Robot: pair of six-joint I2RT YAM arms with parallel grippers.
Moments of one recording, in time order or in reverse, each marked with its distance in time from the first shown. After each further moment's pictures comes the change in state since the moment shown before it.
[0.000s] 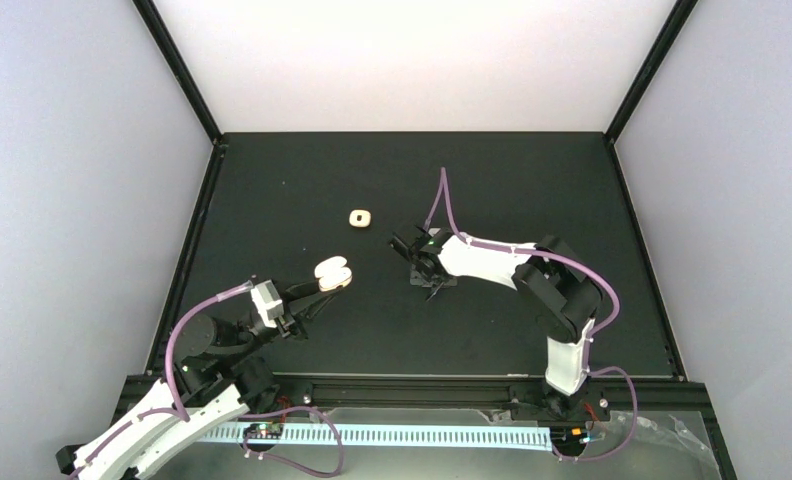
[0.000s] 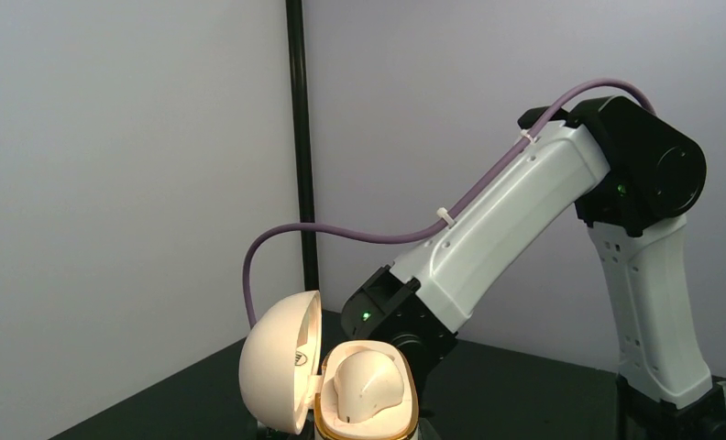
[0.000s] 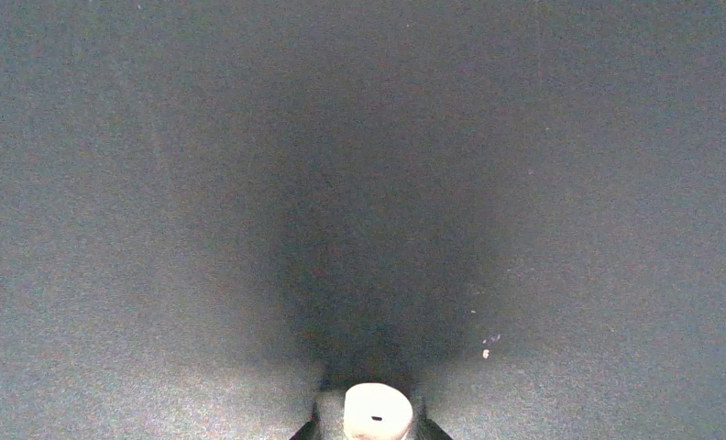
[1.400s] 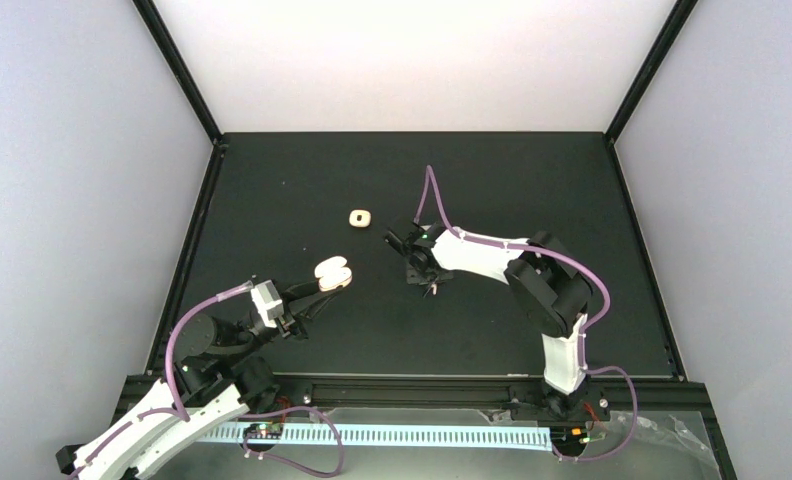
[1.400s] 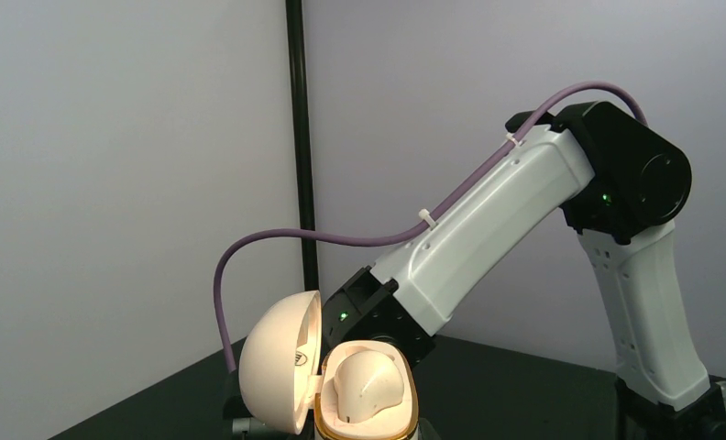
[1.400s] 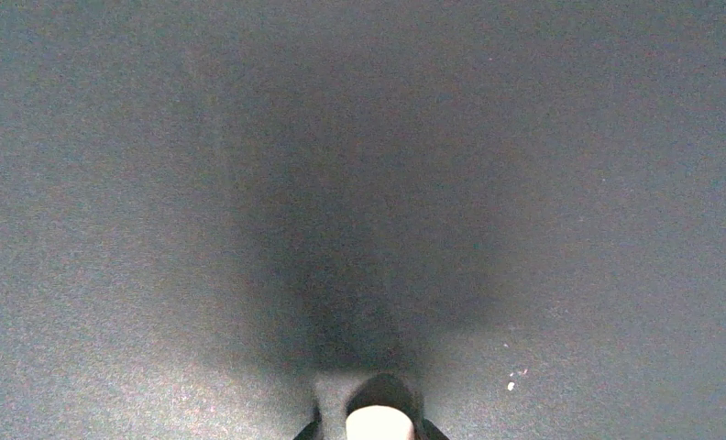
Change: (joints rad) left arm 0.000 0.000 0.000 0.000 0.000 0.000; right arm -0.005 0.057 0.085 -0.051 -0.020 -0.148
